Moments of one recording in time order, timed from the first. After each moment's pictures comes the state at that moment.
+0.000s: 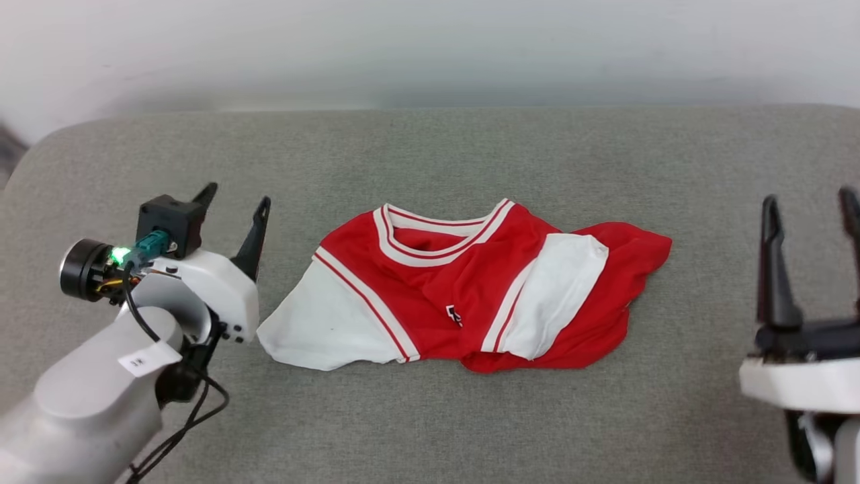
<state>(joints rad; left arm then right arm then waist) -0.79 0.70 -1.08 0.42 -0.95 0.22 -0.26 -0.09 -0.06 -0.14 -0.17 -0.03 0.13 -0.26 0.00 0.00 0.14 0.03</state>
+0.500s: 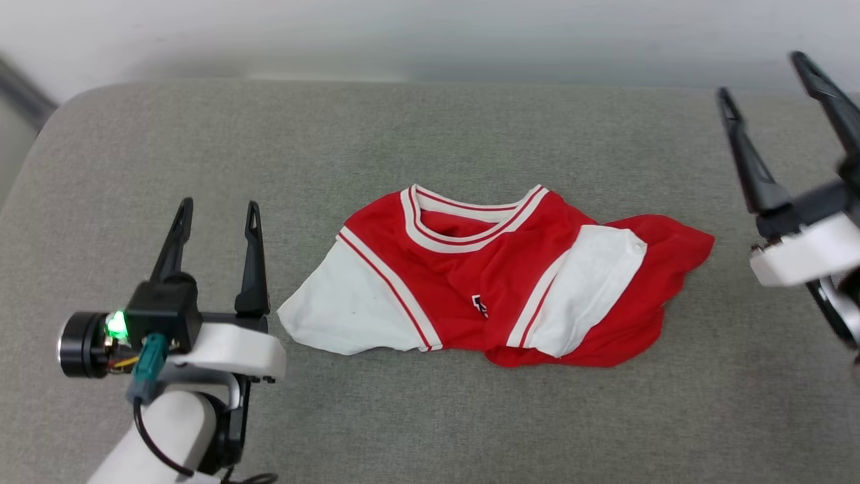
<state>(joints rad) -0.34 0.51 -0.49 0.02 -0.47 0.43 -0.26 -0.49 -0.44 0.16 0.07 0.09 0.13 -0.23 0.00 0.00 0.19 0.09</state>
